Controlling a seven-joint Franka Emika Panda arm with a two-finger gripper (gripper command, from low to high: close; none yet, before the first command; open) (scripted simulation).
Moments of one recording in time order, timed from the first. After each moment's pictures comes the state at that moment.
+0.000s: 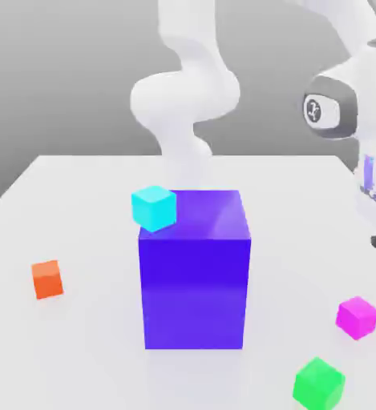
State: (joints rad) arm 0.67 0.06 0.01 -2.54 0.13 2.70 -0.45
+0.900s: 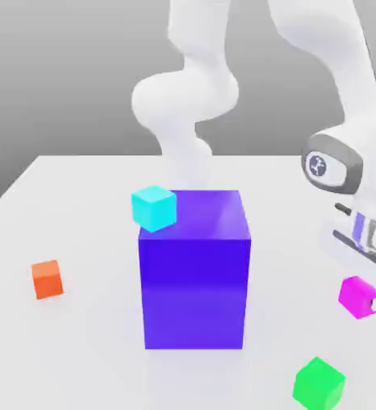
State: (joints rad) arm 0.62 0.20 -0.06 -2.46 0.02 2.66 -0.61
